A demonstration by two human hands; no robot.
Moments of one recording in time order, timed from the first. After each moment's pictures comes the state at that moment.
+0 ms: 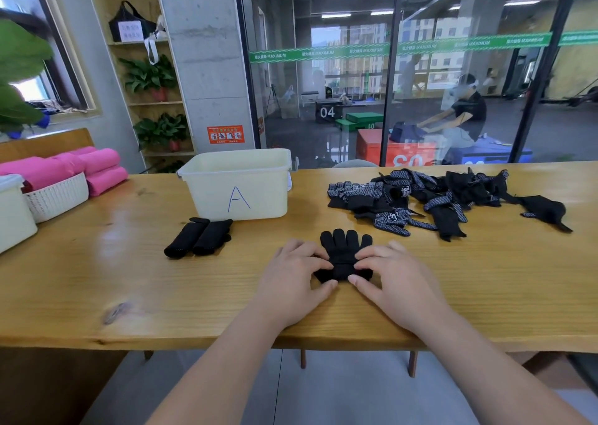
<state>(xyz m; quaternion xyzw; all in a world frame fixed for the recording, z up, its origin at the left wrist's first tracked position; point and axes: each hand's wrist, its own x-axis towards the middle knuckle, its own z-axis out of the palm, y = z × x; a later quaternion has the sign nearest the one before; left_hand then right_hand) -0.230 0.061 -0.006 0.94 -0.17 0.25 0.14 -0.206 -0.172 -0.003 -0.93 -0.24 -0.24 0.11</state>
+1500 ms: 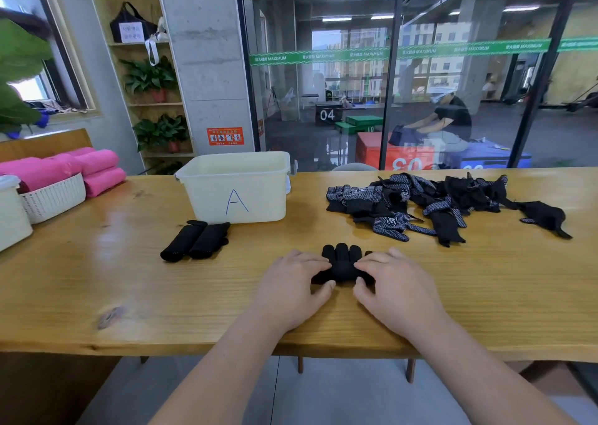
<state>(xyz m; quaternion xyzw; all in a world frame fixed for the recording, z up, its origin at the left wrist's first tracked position) -0.223 0.058 -0.011 0.95 -0.15 0.22 0.15 -0.206 -0.163 -0.005 -0.94 -0.18 -0.26 0.09</state>
